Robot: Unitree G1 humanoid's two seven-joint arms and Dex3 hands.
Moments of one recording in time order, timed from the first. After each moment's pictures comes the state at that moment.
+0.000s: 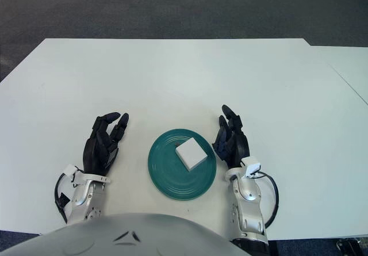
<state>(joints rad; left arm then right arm) 0.35 -0.11 -0.09 0.08 -0.40 -0.29 -0.24 0.37 -0.02 -0.08 -0.08 0.13 -0.18 0.09</state>
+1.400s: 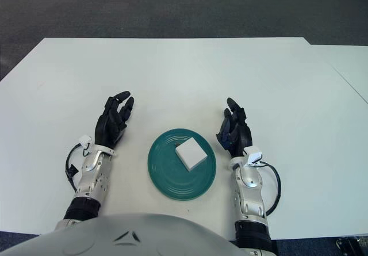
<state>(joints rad) 0.03 -0.12 0.01 0.36 -0.31 -0.35 -0.30 0.18 -0.04 -0.13 0.08 0.13 -0.22 0.07</state>
